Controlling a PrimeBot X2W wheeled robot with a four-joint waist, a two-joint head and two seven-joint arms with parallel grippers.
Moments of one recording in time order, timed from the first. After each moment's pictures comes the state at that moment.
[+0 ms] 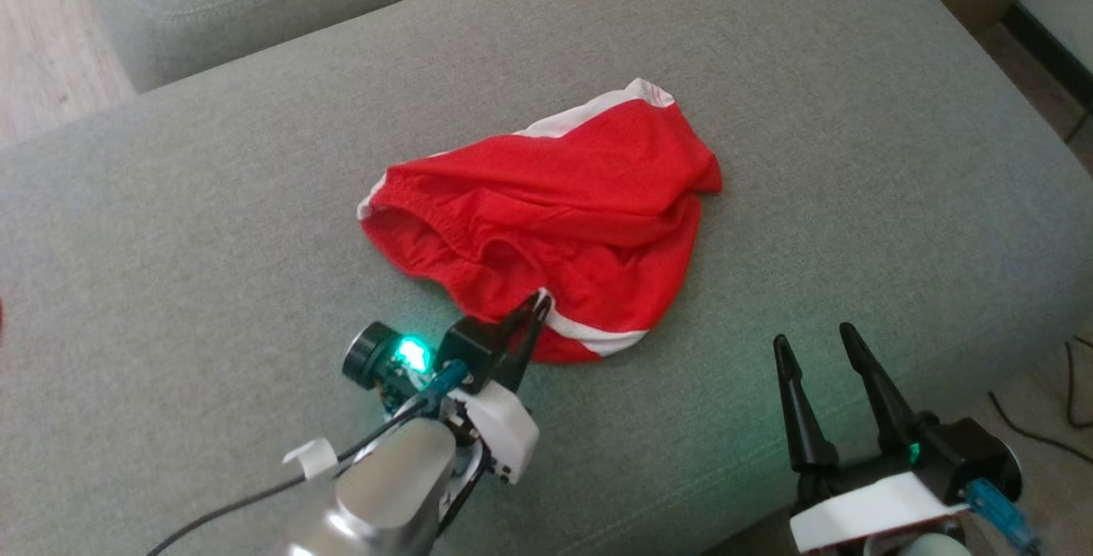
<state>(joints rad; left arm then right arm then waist) -0.57 0.05 -0.92 0.86 -0.44 0.02 -0.25 0.09 -0.04 0.13 0.15 0.12 0.13 -0.26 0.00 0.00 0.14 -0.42</state>
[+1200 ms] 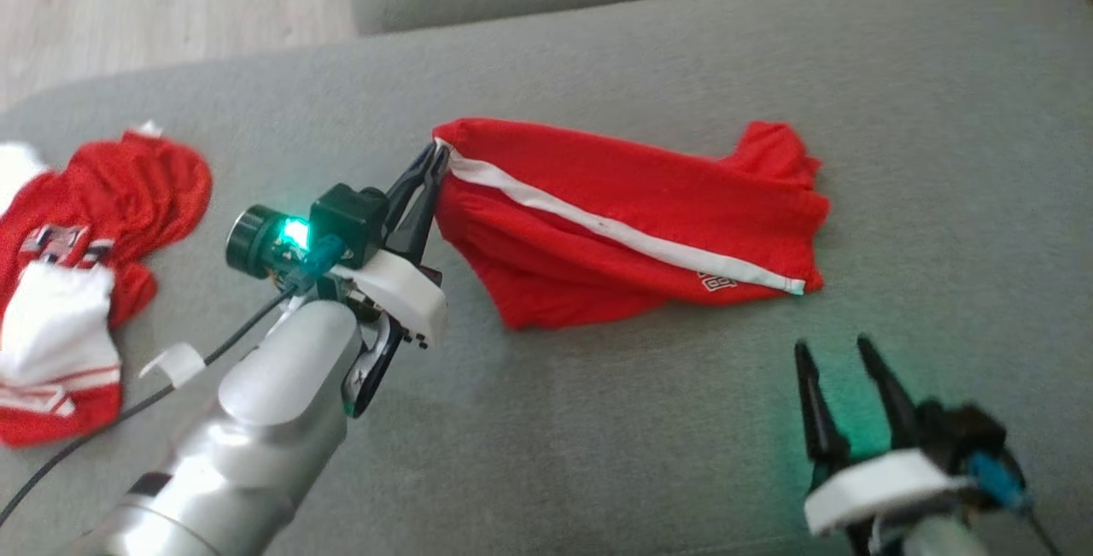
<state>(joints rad) -0.72 0.23 -0.87 0.70 -0.59 0.05 -0.23 0.03 -0.04 0.08 0.35 0.16 0.13 -0.26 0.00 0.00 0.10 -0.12</state>
